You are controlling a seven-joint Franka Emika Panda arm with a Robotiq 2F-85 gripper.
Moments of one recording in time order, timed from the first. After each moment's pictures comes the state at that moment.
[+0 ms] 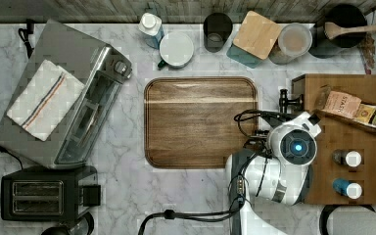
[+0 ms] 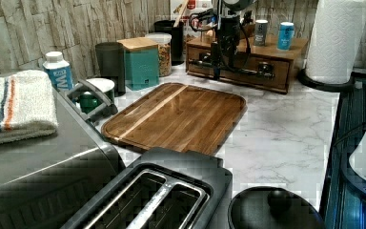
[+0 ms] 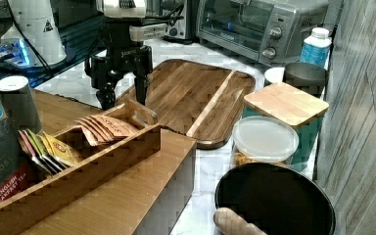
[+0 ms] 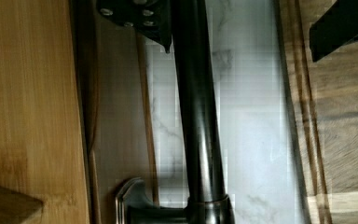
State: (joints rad) arm -0.28 0.17 -0.14 -2.38 -0.20 1.08 -0.90
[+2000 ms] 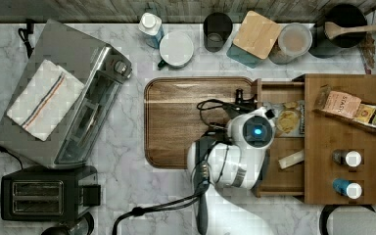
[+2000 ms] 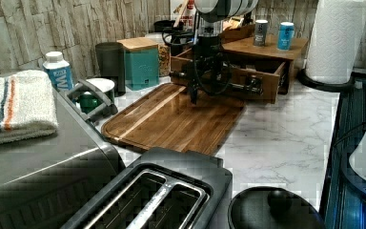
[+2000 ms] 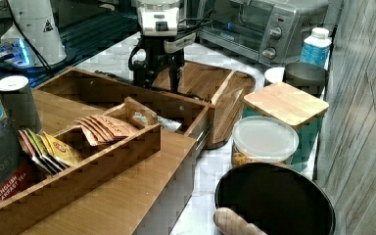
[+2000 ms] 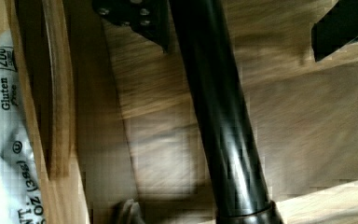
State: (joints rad) arm -0.23 0.23 0.04 -2.39 0.06 1.02 -0.79
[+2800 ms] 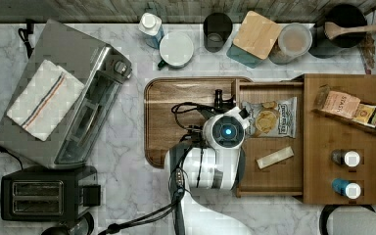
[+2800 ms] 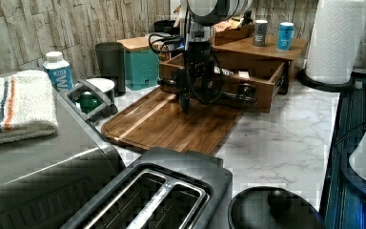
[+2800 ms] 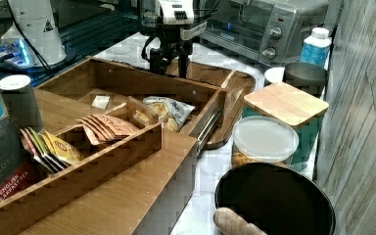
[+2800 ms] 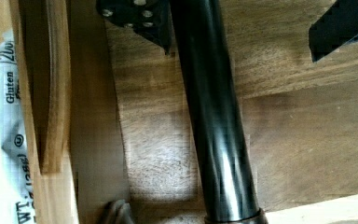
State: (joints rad) arm -0.16 0.20 0.09 -2.42 0.06 1.02 -0.72
